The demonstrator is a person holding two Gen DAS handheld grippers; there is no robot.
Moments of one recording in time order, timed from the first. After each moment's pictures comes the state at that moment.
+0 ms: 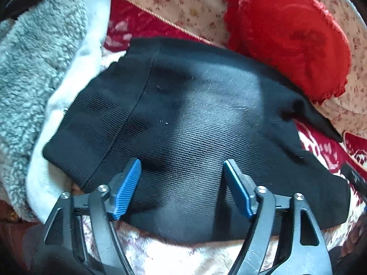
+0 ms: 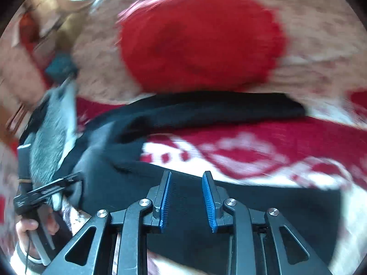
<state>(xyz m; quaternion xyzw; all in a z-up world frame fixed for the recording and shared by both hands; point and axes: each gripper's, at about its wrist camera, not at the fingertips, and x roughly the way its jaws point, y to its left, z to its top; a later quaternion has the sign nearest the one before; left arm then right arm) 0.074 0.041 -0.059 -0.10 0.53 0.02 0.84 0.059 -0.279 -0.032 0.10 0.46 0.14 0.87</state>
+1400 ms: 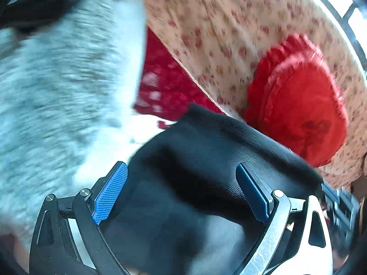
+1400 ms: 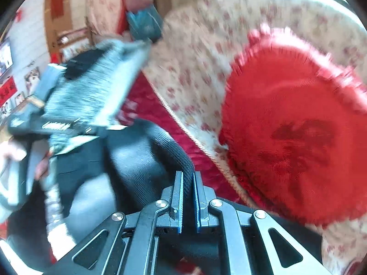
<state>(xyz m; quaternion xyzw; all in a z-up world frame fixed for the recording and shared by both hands) 0.121 0.150 -0.016 -0.23 0.45 0.03 0.86 0.121 -0.143 0.020 -0.15 0.34 0.32 0.87</state>
